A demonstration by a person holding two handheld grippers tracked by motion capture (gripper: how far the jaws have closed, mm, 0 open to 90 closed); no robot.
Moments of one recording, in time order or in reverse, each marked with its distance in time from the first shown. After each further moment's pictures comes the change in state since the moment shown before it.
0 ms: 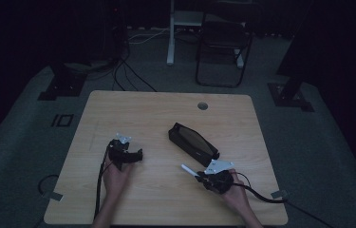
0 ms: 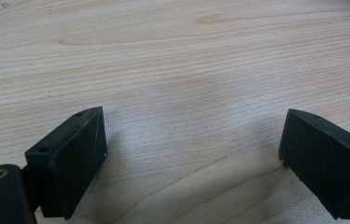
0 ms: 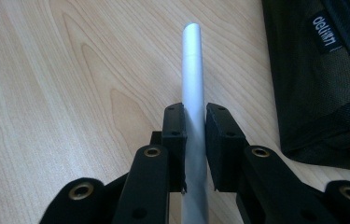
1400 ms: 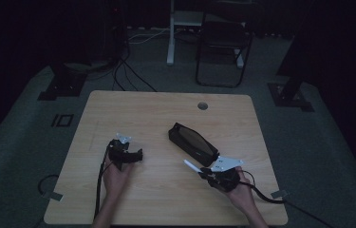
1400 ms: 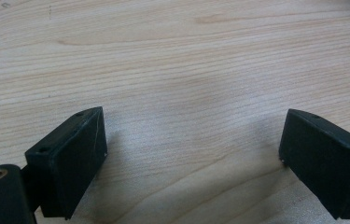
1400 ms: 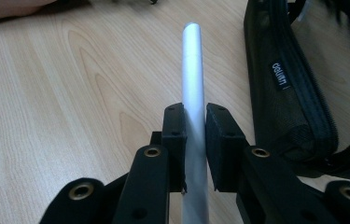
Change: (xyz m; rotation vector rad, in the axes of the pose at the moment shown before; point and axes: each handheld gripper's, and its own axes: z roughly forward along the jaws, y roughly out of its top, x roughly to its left) left arm 0.000 0.000 0.000 0.000 0.000 0.000; right arm -0.003 0.012 -0.029 -0.075 -0.001 0.004
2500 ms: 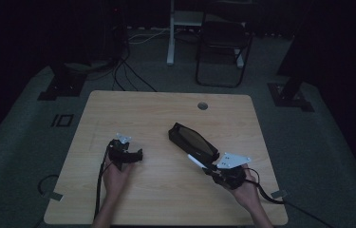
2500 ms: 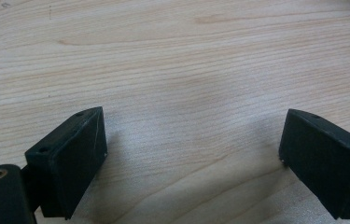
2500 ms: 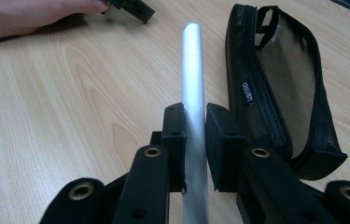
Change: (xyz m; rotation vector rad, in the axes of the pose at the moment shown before) left arm 0.000 0.000 0.000 0.000 0.000 0.000; right arm -0.006 0.009 -0.020 -0.041 -0.027 -0.002
